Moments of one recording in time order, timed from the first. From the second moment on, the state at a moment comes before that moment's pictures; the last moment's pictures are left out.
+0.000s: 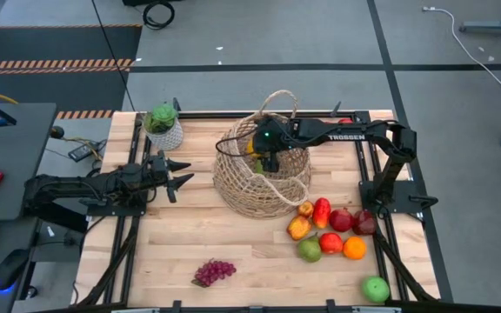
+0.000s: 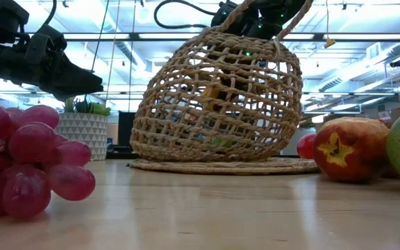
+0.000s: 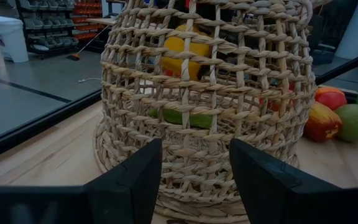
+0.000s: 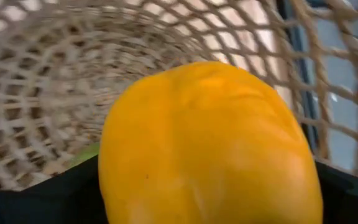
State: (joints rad) left arm 0.06 0.20 0.01 0.08 -0.30 -0.15; right arm -0.28 1.75 1.36 -0.54 0.14 -0.29
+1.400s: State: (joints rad) left arm 0.06 0.20 0.01 0.08 -0.30 -0.15; right arm -0.21 1.75 1.76 -1.01 0.19 -0.29
